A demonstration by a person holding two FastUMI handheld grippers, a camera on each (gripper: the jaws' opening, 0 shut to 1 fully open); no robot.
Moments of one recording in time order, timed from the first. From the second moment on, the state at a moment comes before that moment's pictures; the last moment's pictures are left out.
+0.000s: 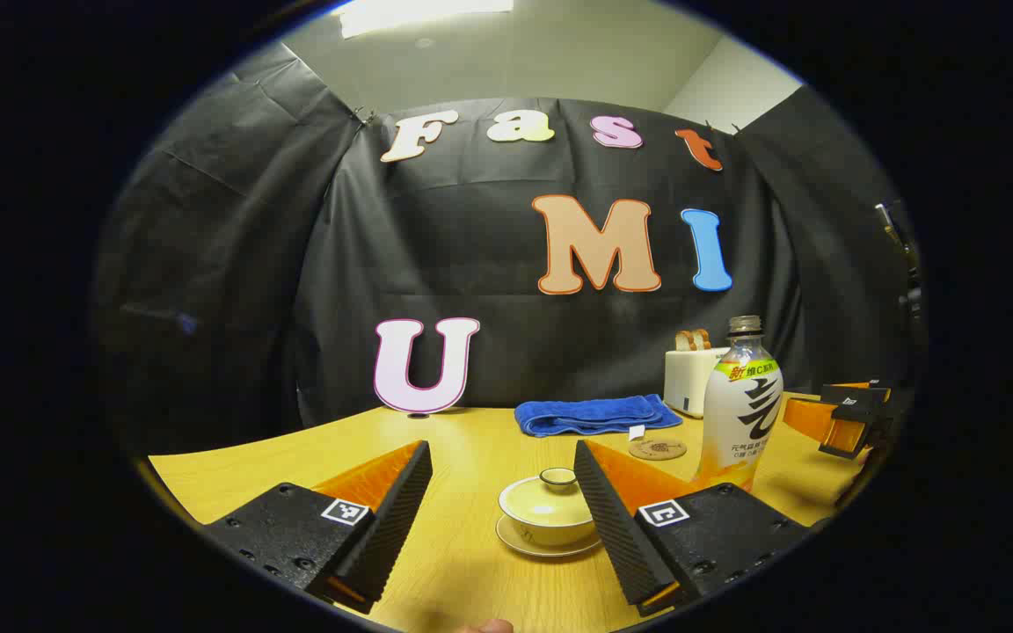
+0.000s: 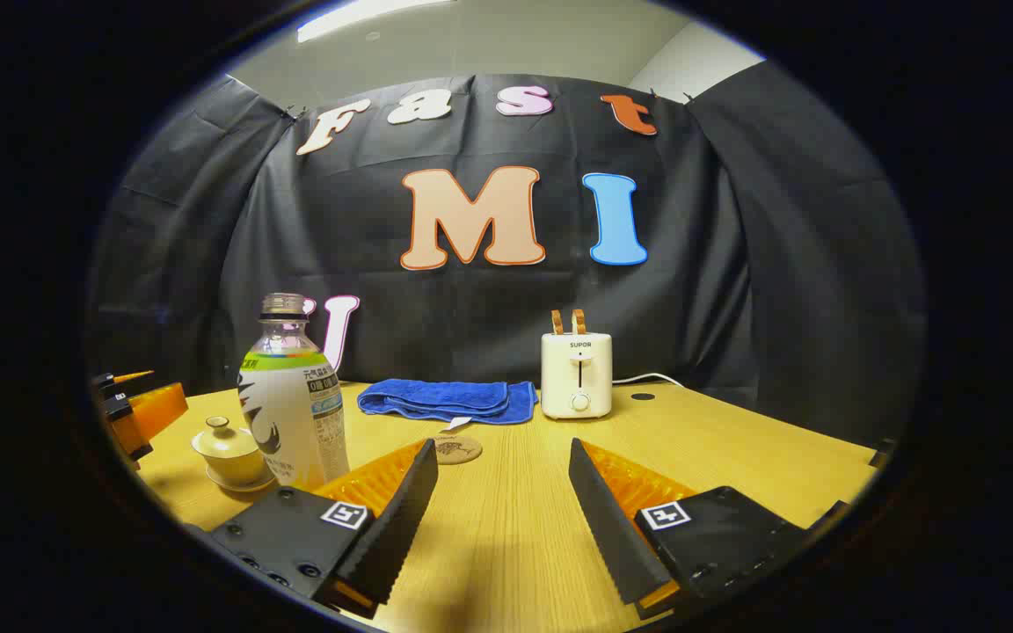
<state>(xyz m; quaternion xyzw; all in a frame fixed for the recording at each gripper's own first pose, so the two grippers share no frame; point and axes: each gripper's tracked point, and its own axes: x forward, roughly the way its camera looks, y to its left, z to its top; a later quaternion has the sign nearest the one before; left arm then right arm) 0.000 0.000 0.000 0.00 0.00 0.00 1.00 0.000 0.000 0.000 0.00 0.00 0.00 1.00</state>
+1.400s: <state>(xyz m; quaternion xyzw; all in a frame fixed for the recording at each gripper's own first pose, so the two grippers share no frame) 0.004 -0.002 -0.008 0.00 0.02 0.01 1.00 0.000 0.009 0.001 0.00 0.00 0.01 1.00</state>
